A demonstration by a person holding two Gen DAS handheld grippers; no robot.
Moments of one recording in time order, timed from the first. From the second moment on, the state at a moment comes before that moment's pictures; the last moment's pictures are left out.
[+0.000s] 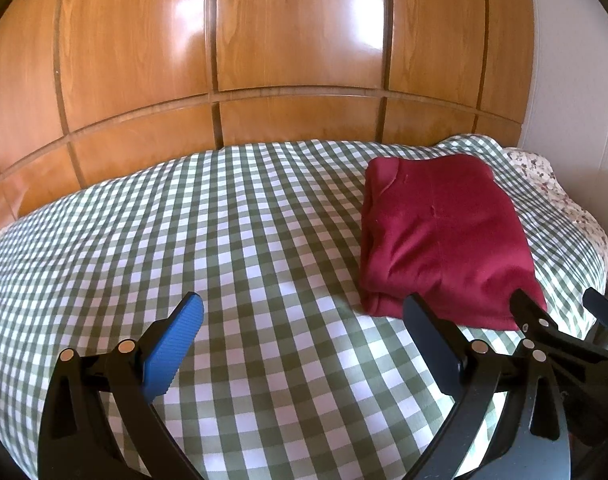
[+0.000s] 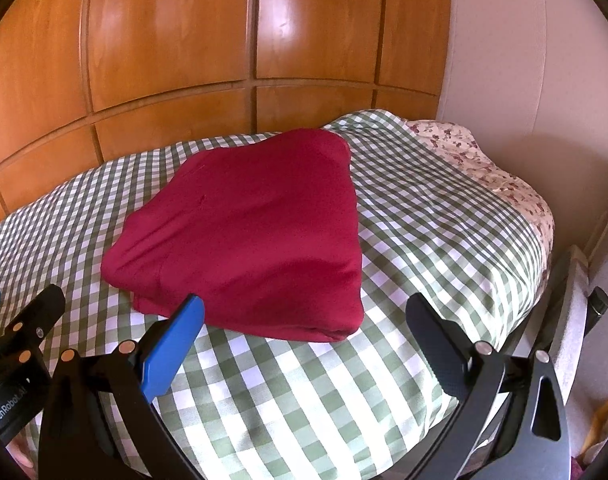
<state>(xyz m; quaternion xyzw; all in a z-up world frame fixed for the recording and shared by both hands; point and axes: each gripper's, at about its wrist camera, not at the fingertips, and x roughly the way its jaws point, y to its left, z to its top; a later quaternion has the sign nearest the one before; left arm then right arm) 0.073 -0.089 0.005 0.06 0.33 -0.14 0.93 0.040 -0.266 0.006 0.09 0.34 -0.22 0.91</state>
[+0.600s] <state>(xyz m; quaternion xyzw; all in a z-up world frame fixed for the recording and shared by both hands) 0.068 -0.084 0.007 0.06 0.33 -0.14 0.93 0.040 -0.260 0.002 0.09 0.35 -0.21 0.91</state>
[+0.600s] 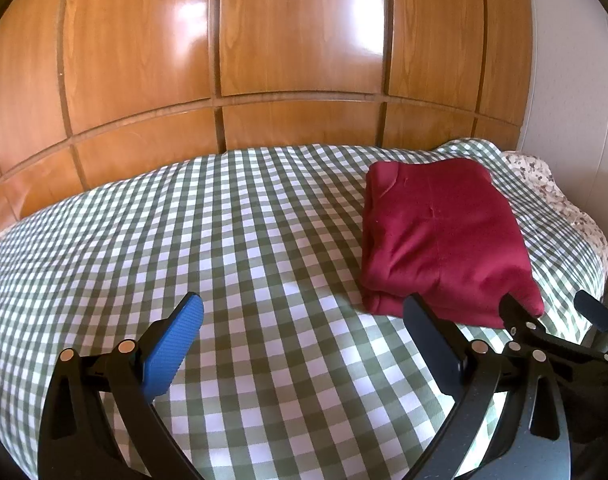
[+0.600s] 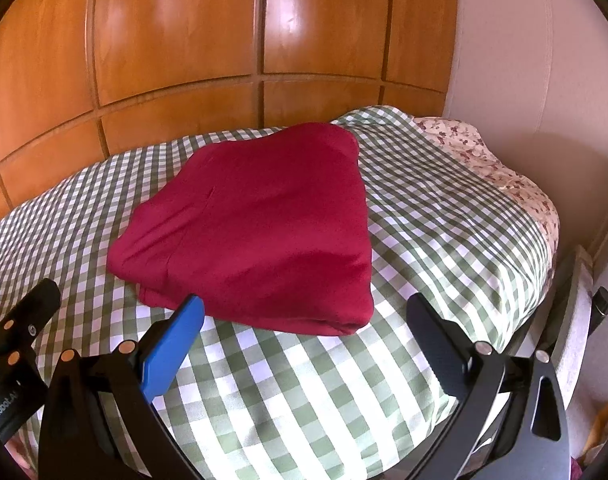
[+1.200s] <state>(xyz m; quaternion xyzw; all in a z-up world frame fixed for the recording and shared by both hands) 0.069 -0.082 0.007 0.05 0.33 -0.13 0.93 0.040 -0.263 0.008 0.10 0.33 -0.20 0.92</state>
